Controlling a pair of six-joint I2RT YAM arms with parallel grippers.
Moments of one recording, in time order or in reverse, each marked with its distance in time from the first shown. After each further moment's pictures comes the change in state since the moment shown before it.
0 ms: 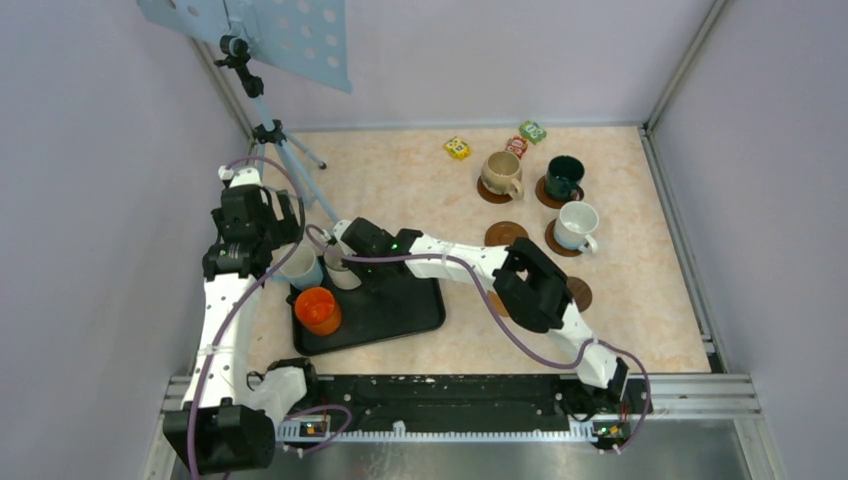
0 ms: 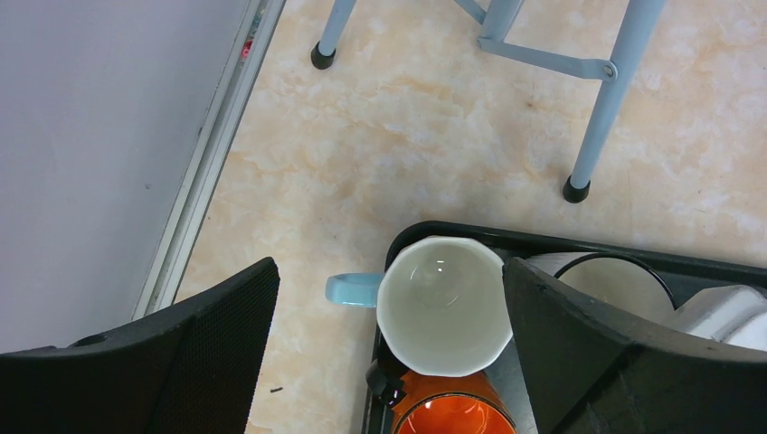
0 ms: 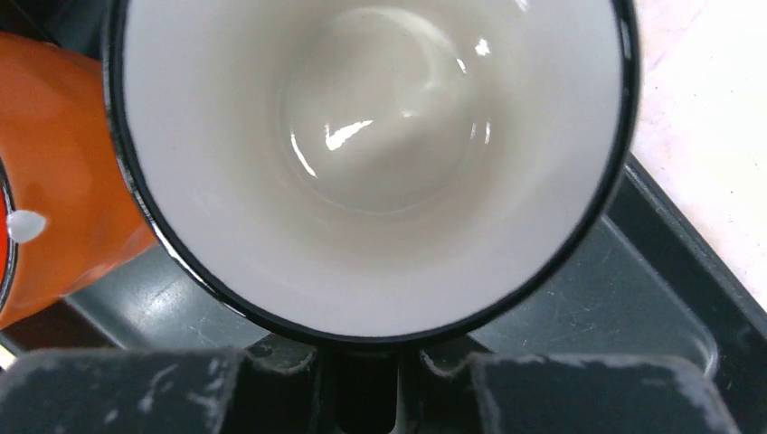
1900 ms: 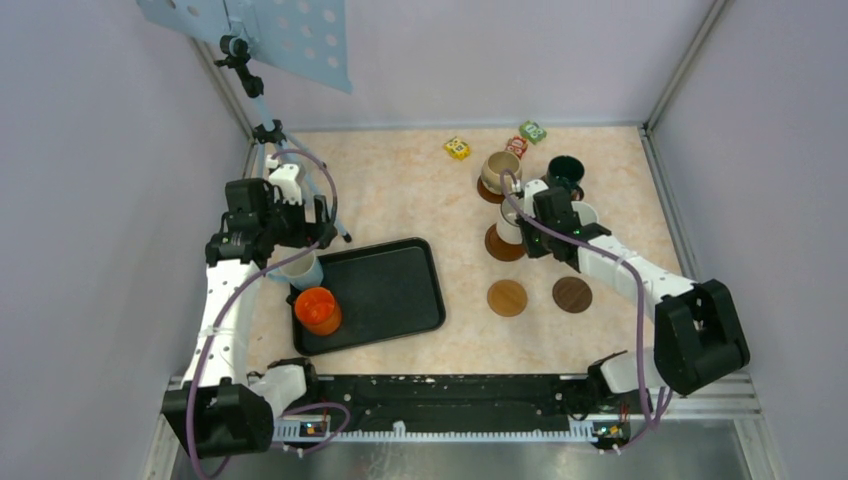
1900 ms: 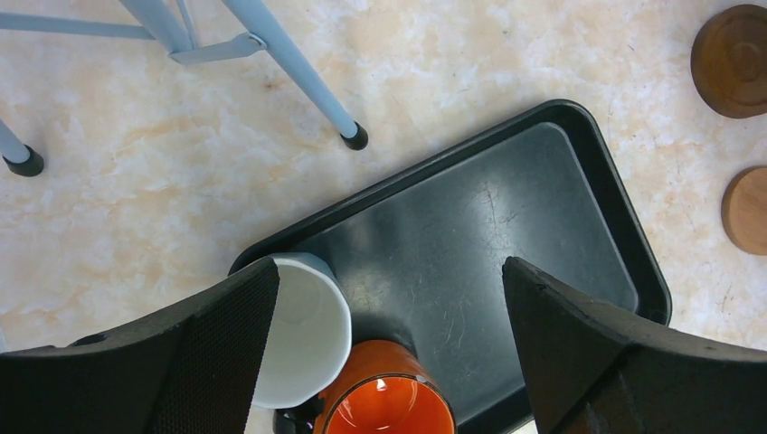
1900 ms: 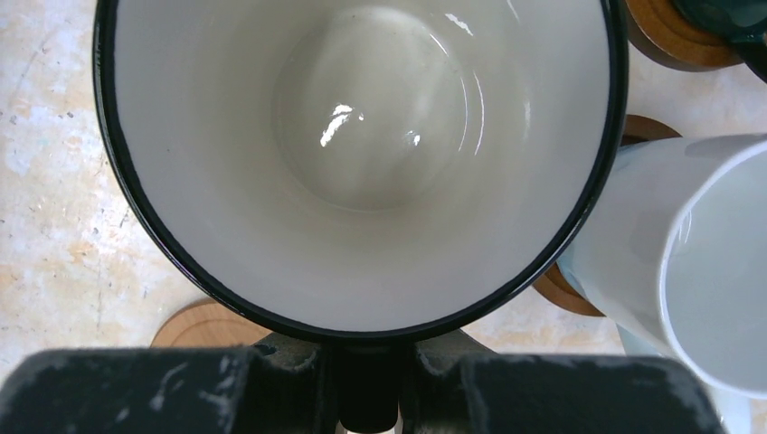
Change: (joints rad) left arm 0.000 0.079 0.031 -0.015 0.603 0.229; right arm -0.699 -0.897 -1.003 0.185 0.041 -0.108
